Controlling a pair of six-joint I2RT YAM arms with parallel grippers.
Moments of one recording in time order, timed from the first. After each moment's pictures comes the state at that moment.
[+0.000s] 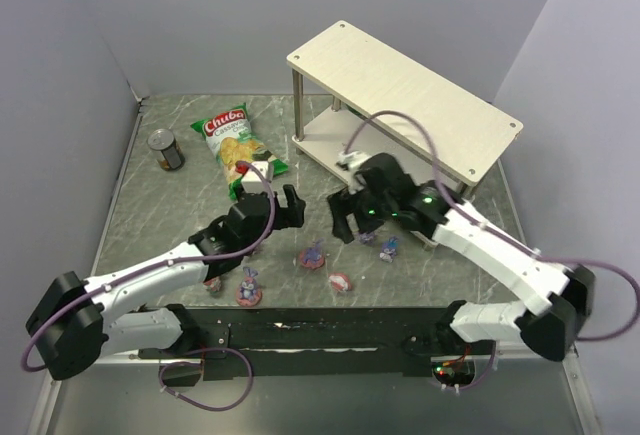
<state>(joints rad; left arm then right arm) -0.84 1.14 0.65 0.13 -0.42 -0.54 0.75 1.18 1.18 -0.81 -0.06 0.25</state>
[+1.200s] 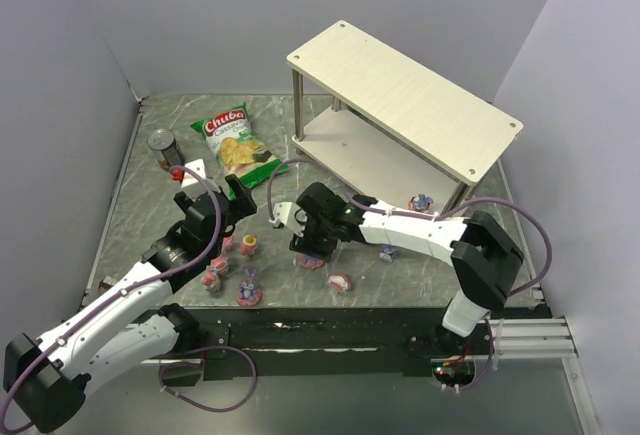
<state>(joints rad) -0.66 0.82 0.64 -0.21 -0.66 -0.65 0.95 1.63 1.14 -0.53 -0.10 -0.40</state>
